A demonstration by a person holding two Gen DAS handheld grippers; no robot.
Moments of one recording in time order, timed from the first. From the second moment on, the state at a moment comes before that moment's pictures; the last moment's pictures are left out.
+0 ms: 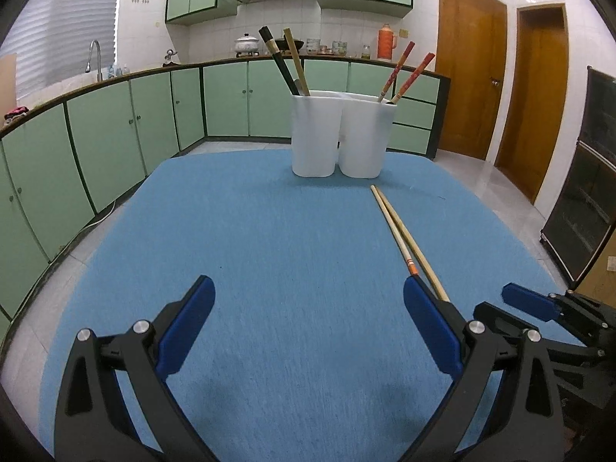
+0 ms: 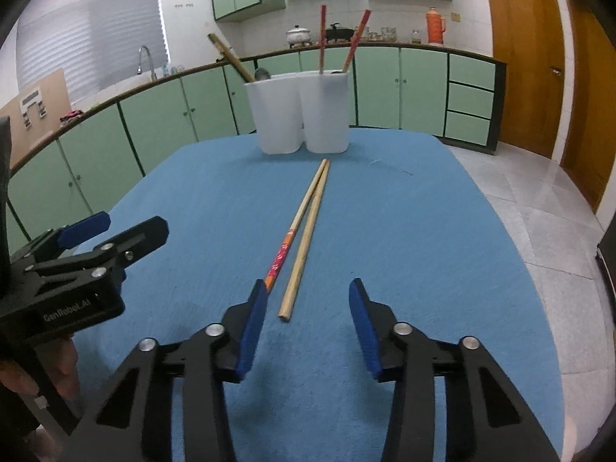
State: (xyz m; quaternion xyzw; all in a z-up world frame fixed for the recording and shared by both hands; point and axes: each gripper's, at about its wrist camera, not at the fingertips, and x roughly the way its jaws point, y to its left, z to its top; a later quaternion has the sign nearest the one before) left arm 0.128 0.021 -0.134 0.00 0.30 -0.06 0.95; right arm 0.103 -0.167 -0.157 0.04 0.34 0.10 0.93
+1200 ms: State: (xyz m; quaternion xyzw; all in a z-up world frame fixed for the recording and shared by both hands) left arm 0.131 0.011 -0.135 0.01 0.30 -0.07 0.95; right arm 0.127 -0.176 -0.175 0.09 0.39 0.07 0.92
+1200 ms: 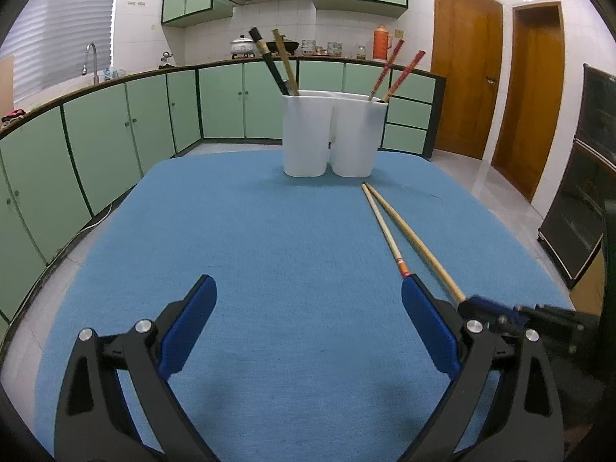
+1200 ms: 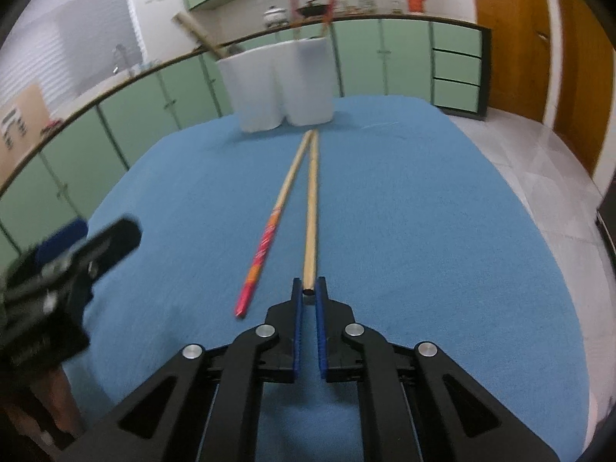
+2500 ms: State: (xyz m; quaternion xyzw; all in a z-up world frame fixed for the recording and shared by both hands) left arm 0.160 -0.050 -0.169 0.02 0.40 -0.15 0.90; right arm 0.130 -0.221 -0.158 0.09 0.35 0.03 0.93
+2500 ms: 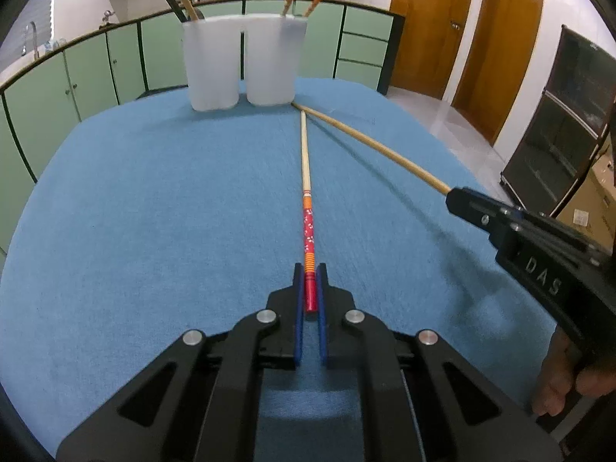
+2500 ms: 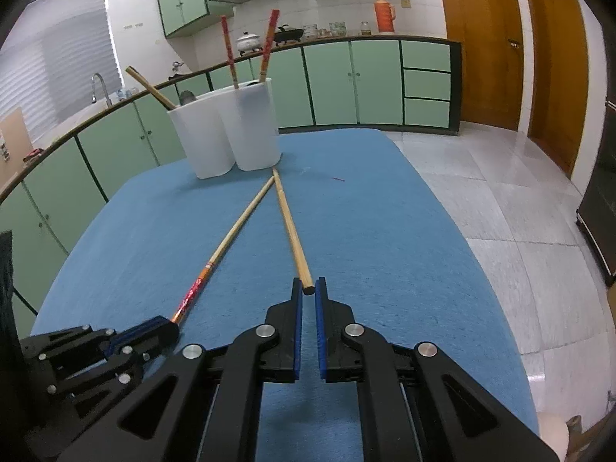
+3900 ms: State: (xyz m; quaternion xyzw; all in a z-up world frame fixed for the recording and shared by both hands) left arm 0.146 0.000 0.000 -0.01 0.19 -0.16 0.97; right arm 0.118 -0.227 -0.006 0.08 0.22 0.11 0.97
